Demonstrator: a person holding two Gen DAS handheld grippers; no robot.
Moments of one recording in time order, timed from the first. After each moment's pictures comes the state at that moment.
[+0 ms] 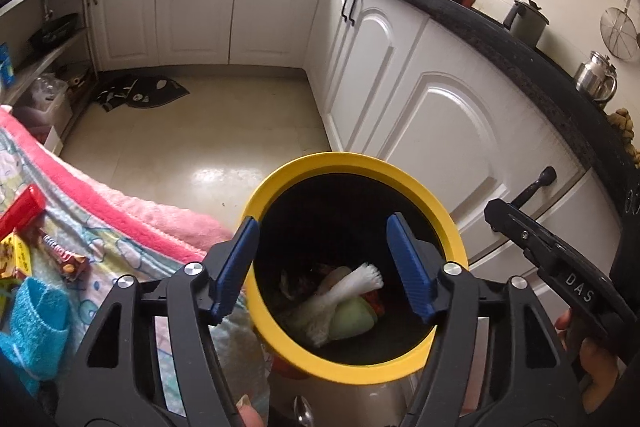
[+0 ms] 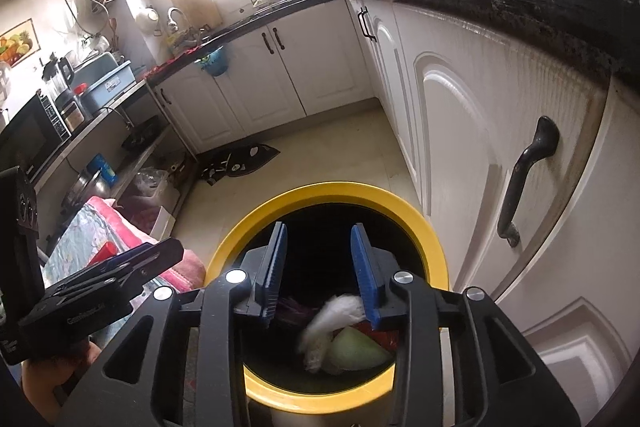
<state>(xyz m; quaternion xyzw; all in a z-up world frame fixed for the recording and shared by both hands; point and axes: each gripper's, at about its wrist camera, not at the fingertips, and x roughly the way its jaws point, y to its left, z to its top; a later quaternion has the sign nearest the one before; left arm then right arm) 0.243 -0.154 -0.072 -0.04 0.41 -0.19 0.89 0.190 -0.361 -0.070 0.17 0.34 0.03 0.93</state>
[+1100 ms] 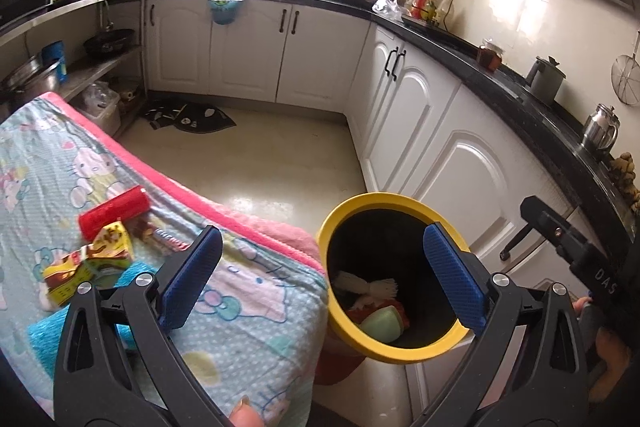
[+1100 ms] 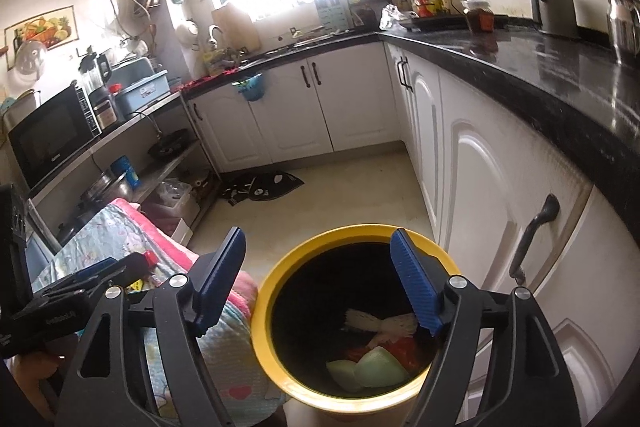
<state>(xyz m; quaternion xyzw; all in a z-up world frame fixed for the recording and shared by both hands) 0.193 -0.079 -0.020 -0.07 0.34 -0.12 0.93 0.163 -0.320 -0.010 0.12 0.27 0.06 0.95</state>
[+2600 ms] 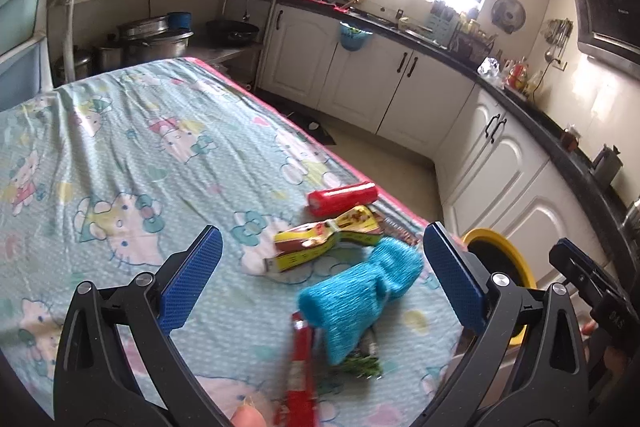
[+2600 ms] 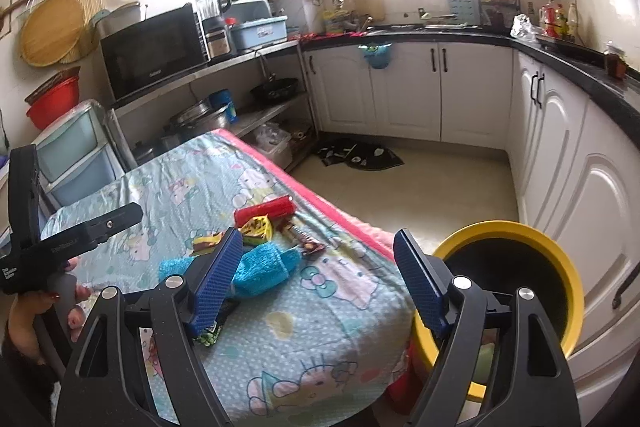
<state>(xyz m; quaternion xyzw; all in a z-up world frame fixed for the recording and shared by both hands) 0.105 0.133 -0.016 -0.16 0.31 0.03 0.94 0.145 -0.157 -0.001 0.02 0.30 0.24 0.92</state>
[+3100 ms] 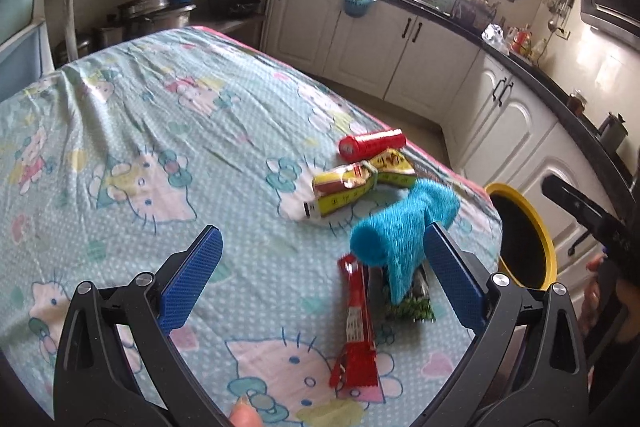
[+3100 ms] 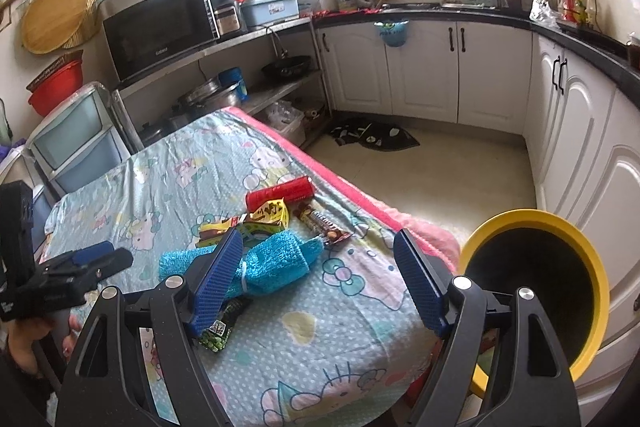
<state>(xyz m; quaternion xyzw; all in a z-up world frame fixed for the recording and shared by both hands) 0.083 0.151 -0.049 -0.14 0.36 0.02 0.92 0.168 -0.124 -0.023 0.02 0.33 0.27 0.90</state>
